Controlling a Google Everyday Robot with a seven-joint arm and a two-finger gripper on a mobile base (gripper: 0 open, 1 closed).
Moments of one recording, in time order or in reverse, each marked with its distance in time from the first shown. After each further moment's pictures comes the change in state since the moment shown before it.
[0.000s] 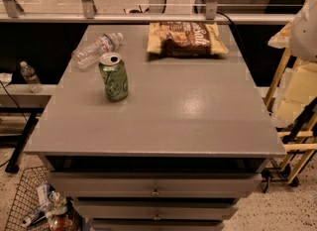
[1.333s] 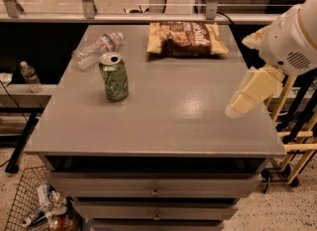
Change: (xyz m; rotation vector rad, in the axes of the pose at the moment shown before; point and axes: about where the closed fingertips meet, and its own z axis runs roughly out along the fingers) arm -0.055 -0.015 0.031 0.061 -0.301 0.103
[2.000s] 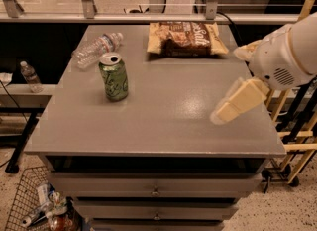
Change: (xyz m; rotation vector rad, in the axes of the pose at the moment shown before) arm -0.007 0.014 0.025 -0.016 -0.111 0.066
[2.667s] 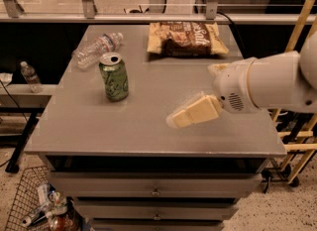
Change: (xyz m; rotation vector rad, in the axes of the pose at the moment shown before) arm -0.034 0.028 0.059 0.047 -0.235 0.210
